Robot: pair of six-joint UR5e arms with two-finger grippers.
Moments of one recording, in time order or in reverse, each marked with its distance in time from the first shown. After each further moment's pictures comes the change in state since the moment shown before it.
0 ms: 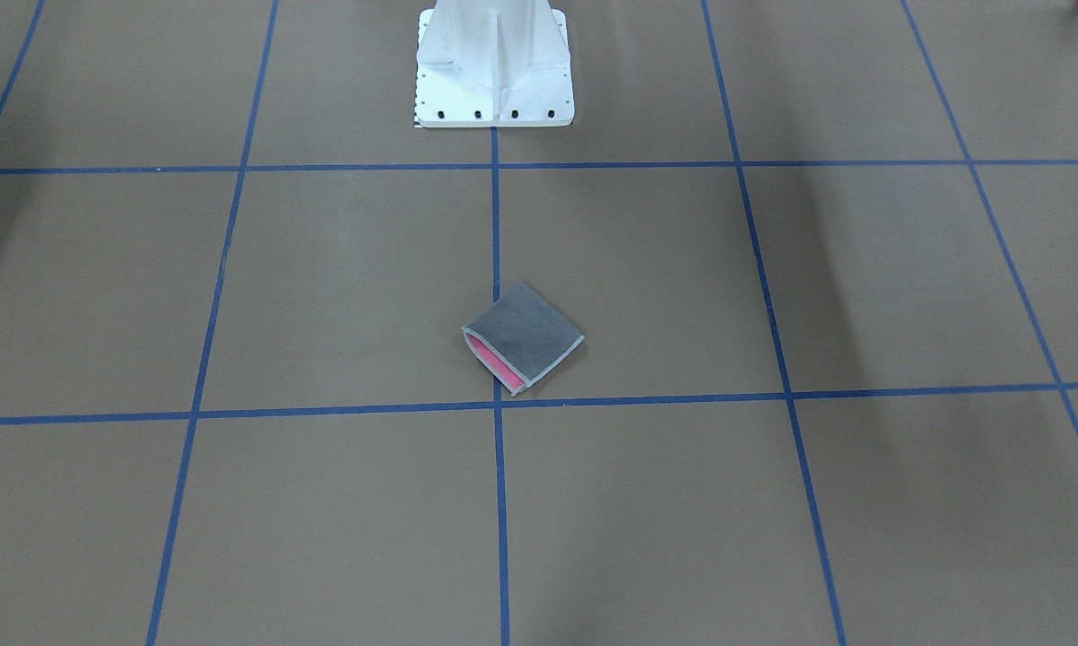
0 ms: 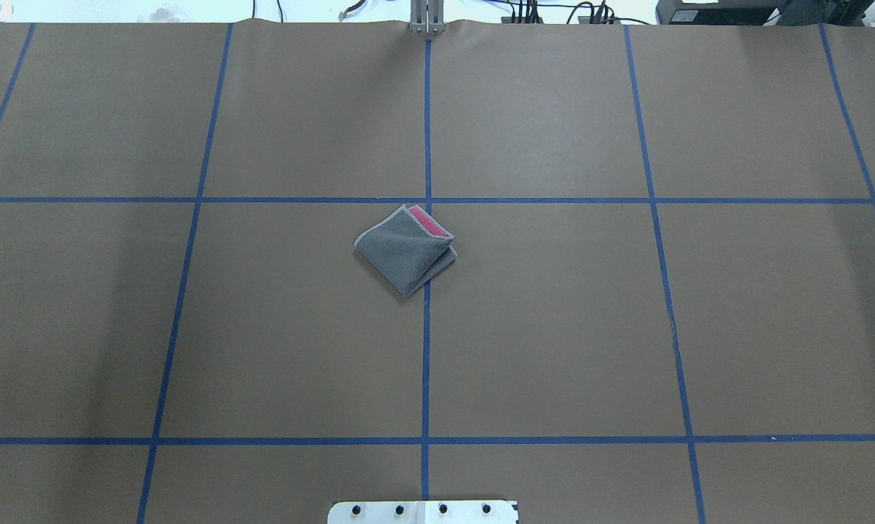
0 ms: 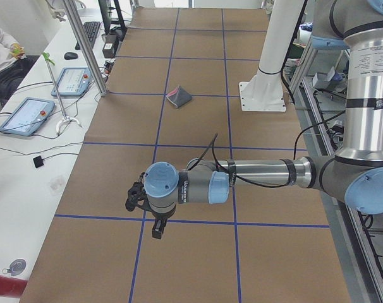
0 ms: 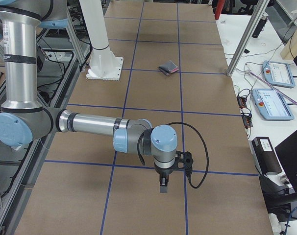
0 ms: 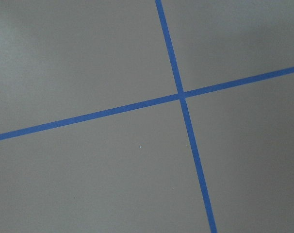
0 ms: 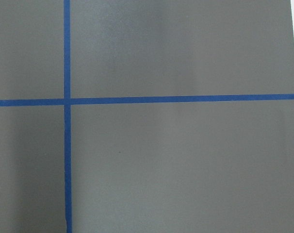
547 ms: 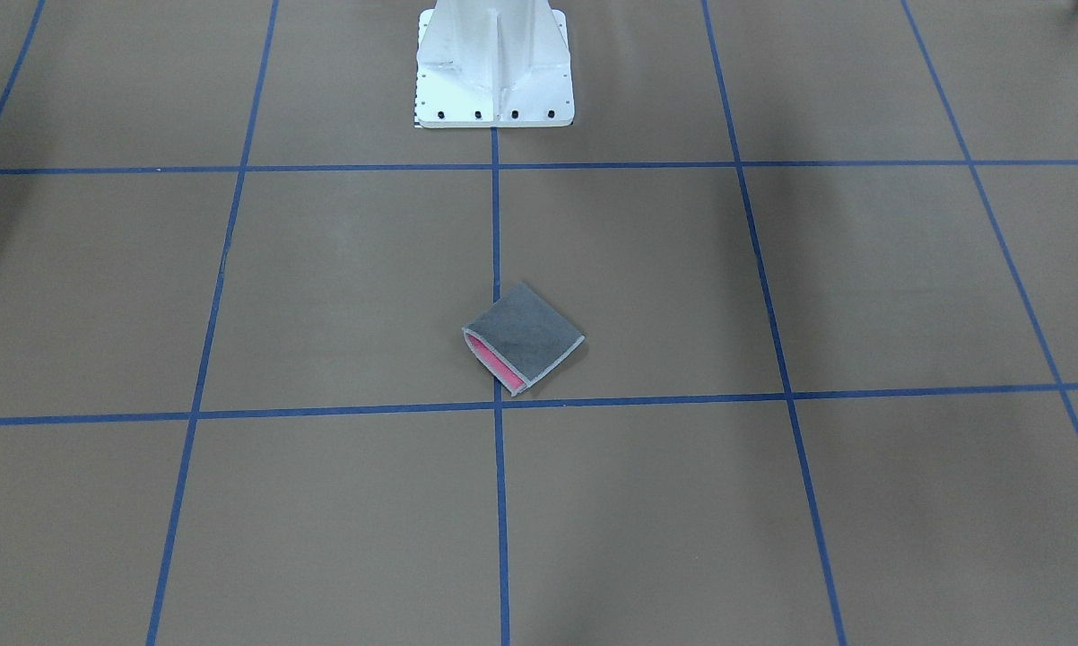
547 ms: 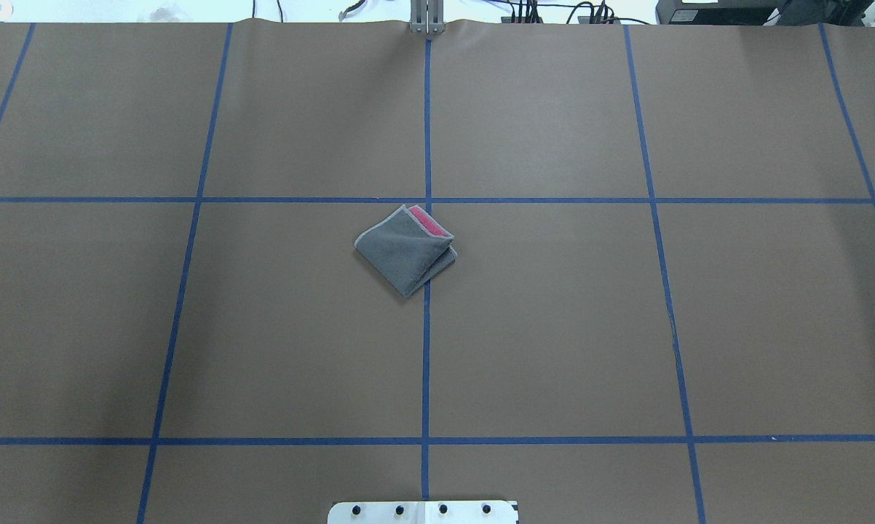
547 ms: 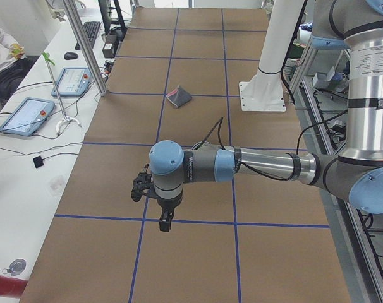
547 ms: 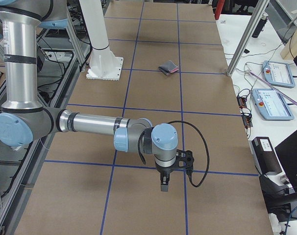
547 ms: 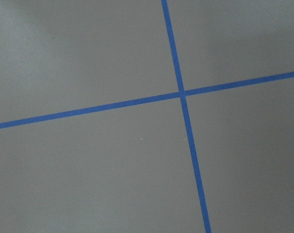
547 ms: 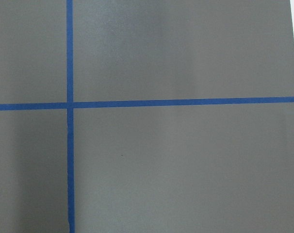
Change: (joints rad) left arm 0.010 0.028 -0.132 0.157 0.110 -0.009; right arm 0.000 0.001 0.001 0.001 0.002 0.001
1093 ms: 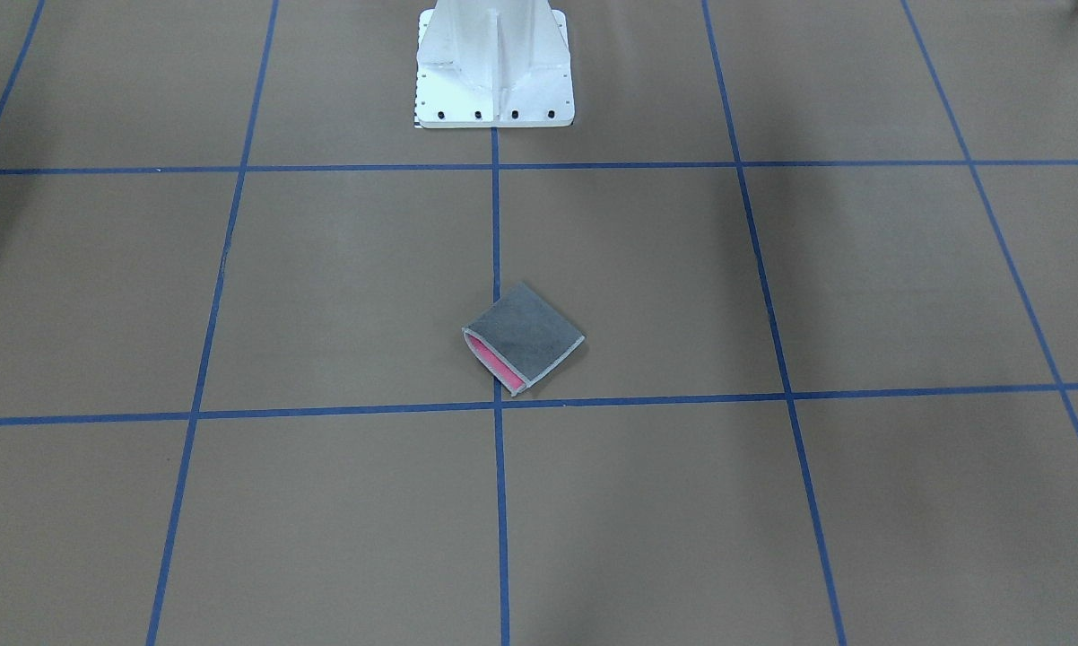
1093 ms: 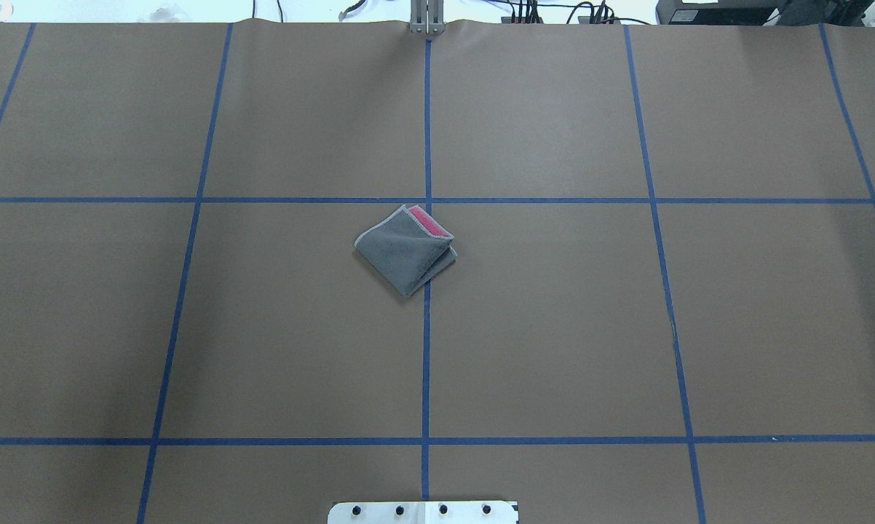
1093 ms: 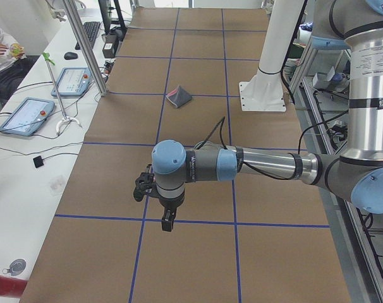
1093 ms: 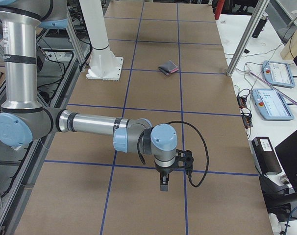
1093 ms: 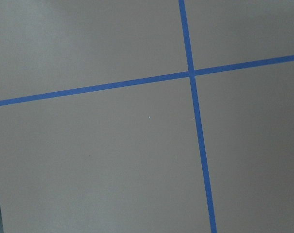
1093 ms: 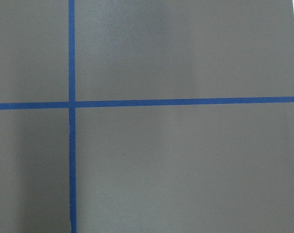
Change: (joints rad) left arm 0.003 0.007 -0.006 -0.003 -0.010 0.000; right arm 0.000 -0.004 0.000 0.005 0.014 -0.009
